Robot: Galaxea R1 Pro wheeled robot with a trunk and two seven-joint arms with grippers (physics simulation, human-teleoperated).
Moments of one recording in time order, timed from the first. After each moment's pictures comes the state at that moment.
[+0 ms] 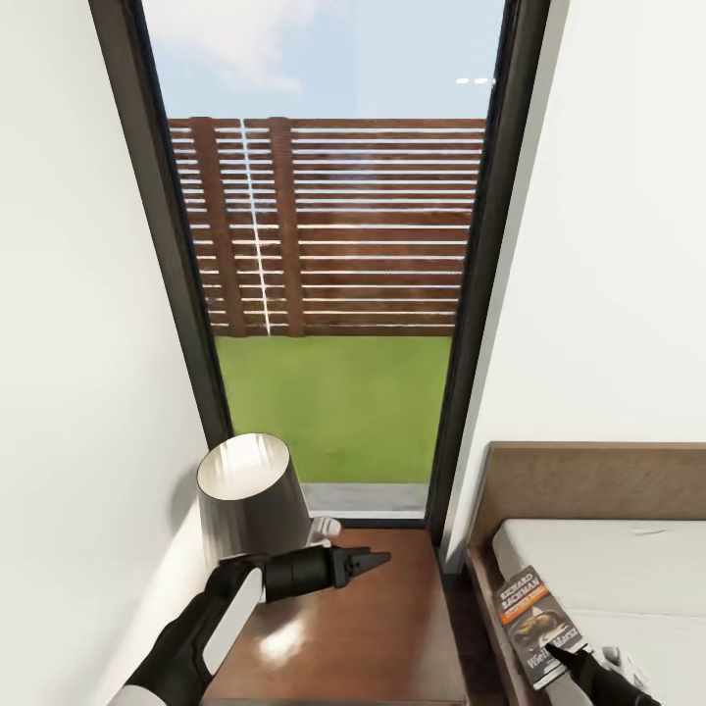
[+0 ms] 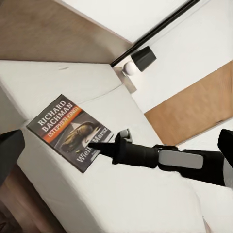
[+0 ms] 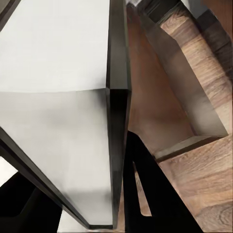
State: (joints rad) left arm -0.44 -0.03 -0.28 -1.00 0.51 0.59 -0.87; right arm -0.48 -0.40 0.01 -0.03 -0.74 0.19 0.82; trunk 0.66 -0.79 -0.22
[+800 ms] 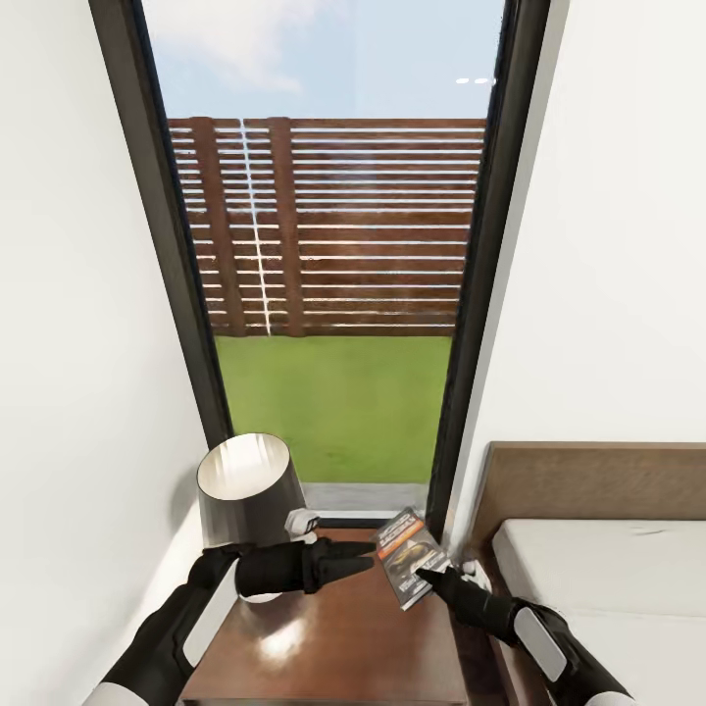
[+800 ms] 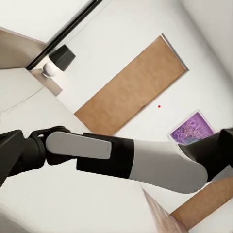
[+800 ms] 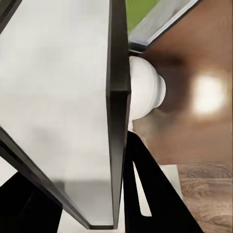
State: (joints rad) left arm -0.44 0.03 -0.27 -1.09 0.52 0.64 -1.28; right arm -0.48 -0.09 0.01 -0.52 -0.74 0.55 0.58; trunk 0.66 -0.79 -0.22
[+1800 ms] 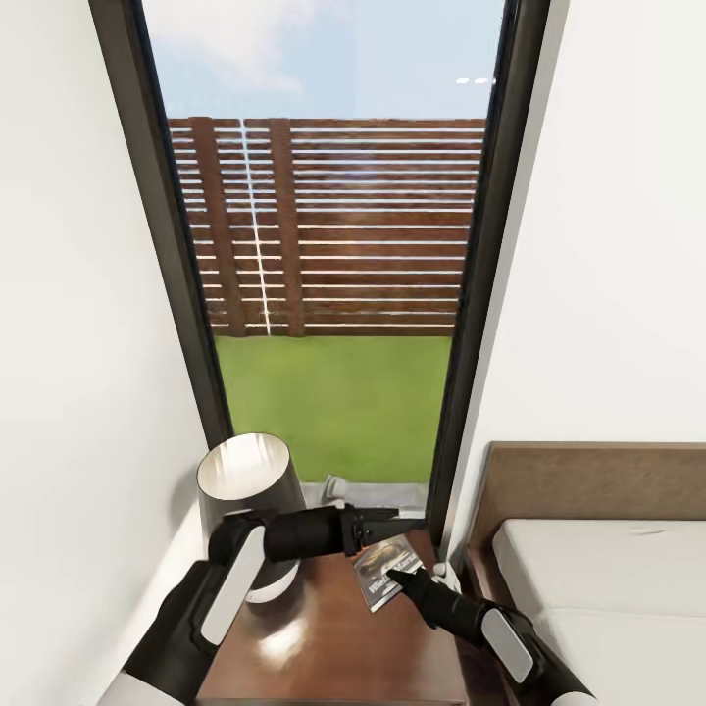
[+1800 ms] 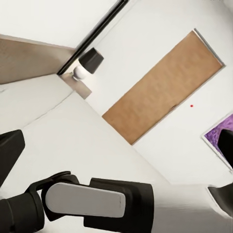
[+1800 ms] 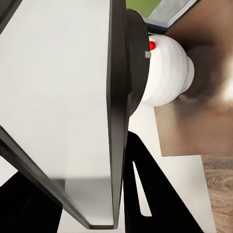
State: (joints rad) left arm -0.46 -0.06 -0.28 -1.33 0.52 0.80 -0.95; right arm -0.48 0.01 0.00 -0.52 -0.74 0.54 0.57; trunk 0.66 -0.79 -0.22
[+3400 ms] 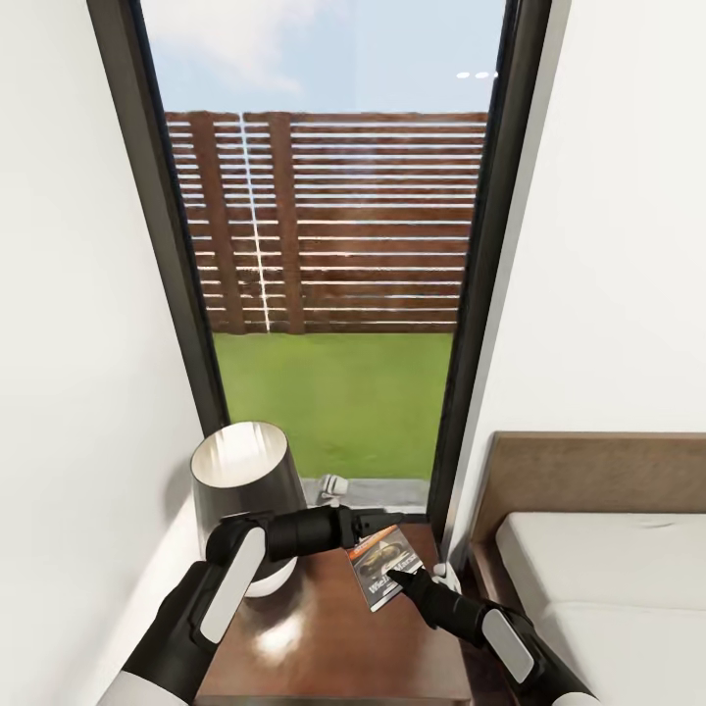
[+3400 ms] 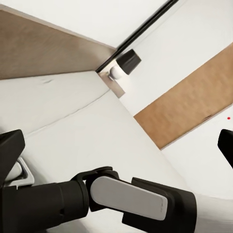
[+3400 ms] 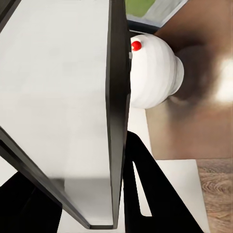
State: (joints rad) left arm -0.46 -0.07 -0.25 -1.28 0.53 0.80 -0.80; right arm -0.48 0.00 0.00 -0.51 -0.75 0.55 0.57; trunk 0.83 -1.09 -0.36
